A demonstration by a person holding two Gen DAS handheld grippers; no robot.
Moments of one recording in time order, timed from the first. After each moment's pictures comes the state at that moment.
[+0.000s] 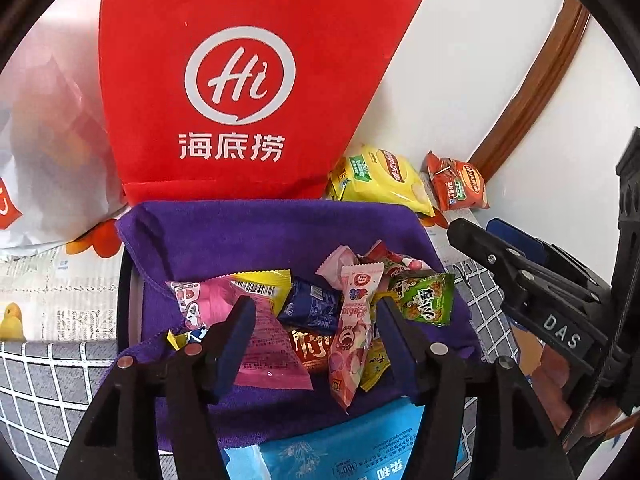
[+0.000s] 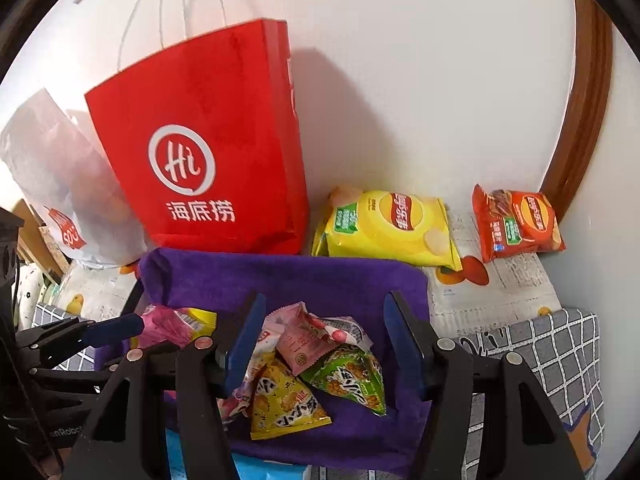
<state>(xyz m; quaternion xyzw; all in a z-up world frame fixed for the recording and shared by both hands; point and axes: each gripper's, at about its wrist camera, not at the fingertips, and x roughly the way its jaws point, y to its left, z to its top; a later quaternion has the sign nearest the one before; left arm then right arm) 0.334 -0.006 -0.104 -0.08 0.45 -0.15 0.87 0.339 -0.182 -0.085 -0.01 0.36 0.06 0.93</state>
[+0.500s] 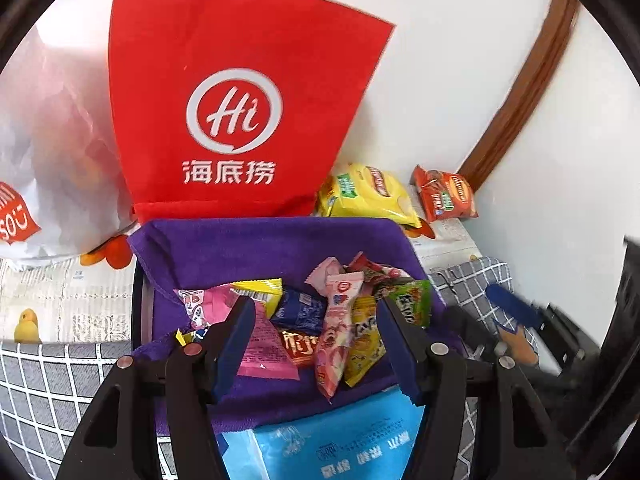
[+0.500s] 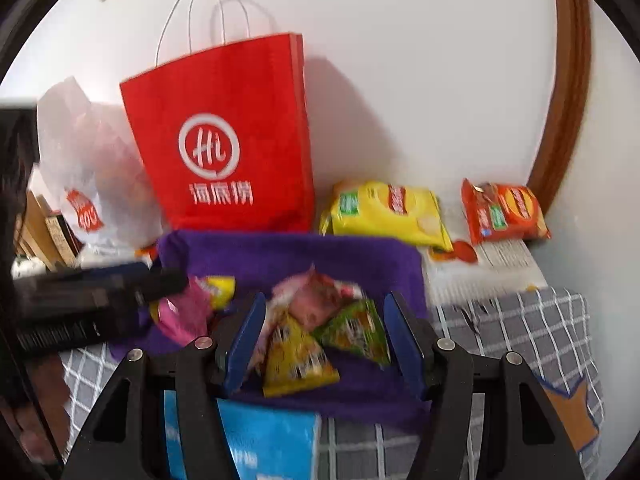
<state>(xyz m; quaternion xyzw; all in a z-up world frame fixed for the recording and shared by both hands) 0.311 -0.008 -0.071 -0.07 0.43 -0.16 0.89 0.277 -0.179 -0.090 -0.02 0.37 0.04 0.93</state>
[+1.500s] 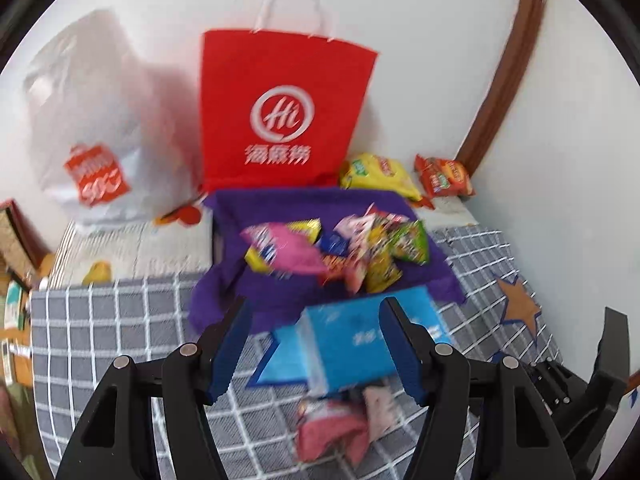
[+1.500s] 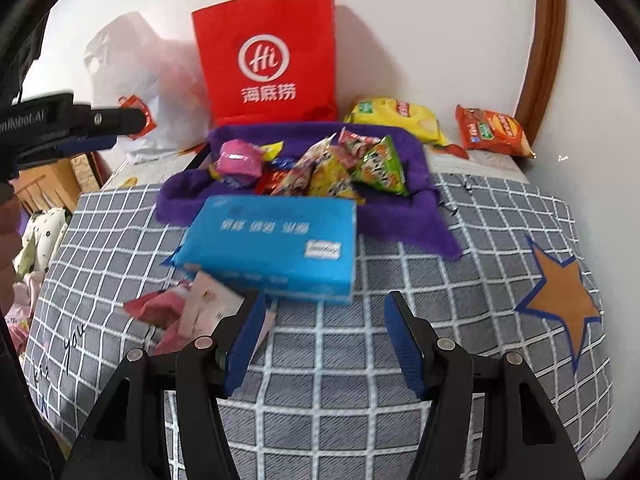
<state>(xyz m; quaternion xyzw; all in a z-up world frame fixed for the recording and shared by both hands) 0.190 0.045 -0.048 -0.05 0.42 -0.12 0.90 0.126 -0.164 -0.120 -0.02 0.44 0.07 0.90</state>
